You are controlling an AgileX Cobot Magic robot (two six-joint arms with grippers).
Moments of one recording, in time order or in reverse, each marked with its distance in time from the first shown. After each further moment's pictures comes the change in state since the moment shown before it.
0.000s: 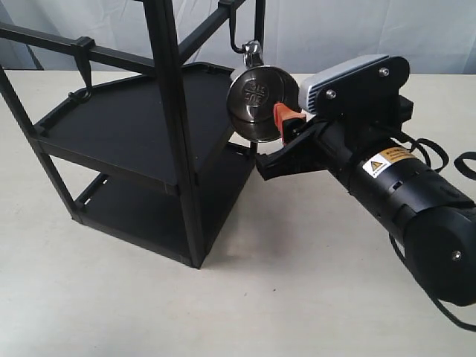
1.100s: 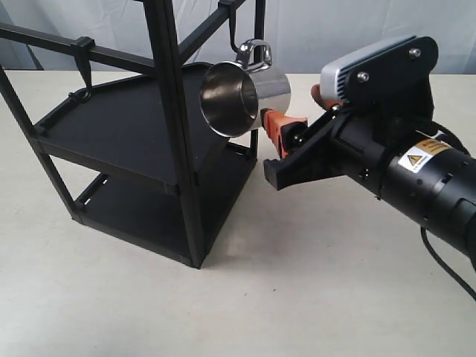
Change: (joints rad) left arm 0.000 0.000 0.000 0.000 0.000 0.000; right arm 0.000 -0.217 0.000 -0.004 0.293 -0.012
